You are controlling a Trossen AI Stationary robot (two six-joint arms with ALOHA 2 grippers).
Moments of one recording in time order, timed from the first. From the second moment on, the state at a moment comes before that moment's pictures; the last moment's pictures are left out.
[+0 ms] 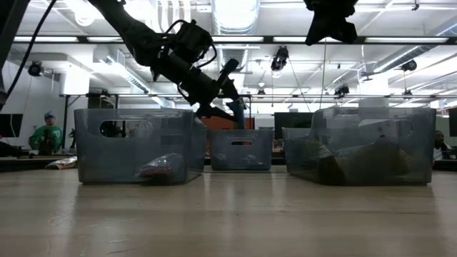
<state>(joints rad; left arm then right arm) 0.36 1.72 1.01 0.28 -0.03 -1.42 -0.25 1.21 1.31 -0.96 0.03 0.49</state>
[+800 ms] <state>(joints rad) 0.36 1.72 1.01 0.28 0.01 -1.39 -0.25 1.21 1.31 -0.96 0.03 0.47</state>
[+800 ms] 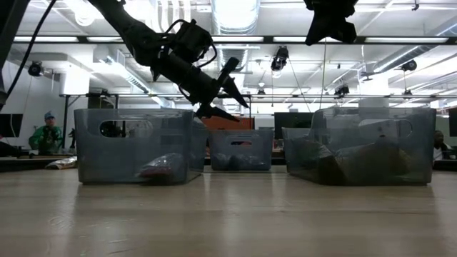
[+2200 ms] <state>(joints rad) 0.29 1.23 1.01 0.11 0.12 -0.62 -0.25 1.21 1.31 -0.96 0.03 0.47</state>
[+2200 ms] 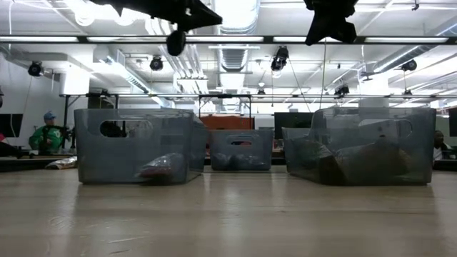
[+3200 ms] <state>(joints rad) 0.32 1.04 1.10 -0.36 0.11 -0.28 -0.25 1.21 1.31 -0.95 -0.03 0.47</state>
